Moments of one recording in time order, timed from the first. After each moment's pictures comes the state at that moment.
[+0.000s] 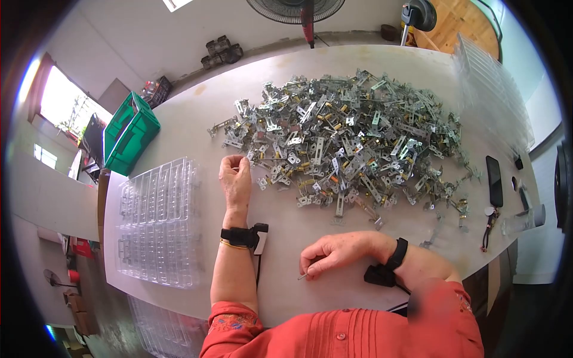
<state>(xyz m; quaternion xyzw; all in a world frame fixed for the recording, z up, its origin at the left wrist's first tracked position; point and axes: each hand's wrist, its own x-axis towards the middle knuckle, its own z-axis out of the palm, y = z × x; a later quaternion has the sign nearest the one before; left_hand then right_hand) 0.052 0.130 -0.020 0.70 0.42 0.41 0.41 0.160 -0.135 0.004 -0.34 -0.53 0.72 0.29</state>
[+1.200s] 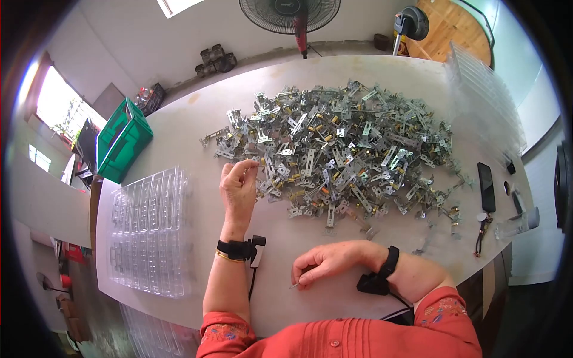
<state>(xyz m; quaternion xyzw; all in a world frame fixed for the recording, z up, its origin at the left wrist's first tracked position) 0.066 0.089 0.013 0.79 0.31 0.42 0.33 0.164 -0.135 0.005 -0.35 -0.52 0.73 0.28</state>
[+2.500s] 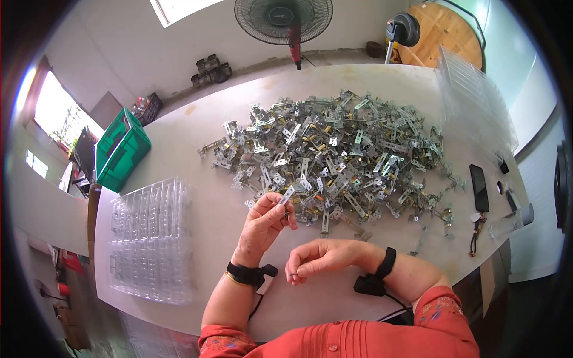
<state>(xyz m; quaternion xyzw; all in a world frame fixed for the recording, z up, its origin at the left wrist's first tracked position) 0.048 0.038 0.002 0.40 0.04 0.16 0.90 0.167 -0.135 0.008 -0.24 -0.45 0.74 0.44</state>
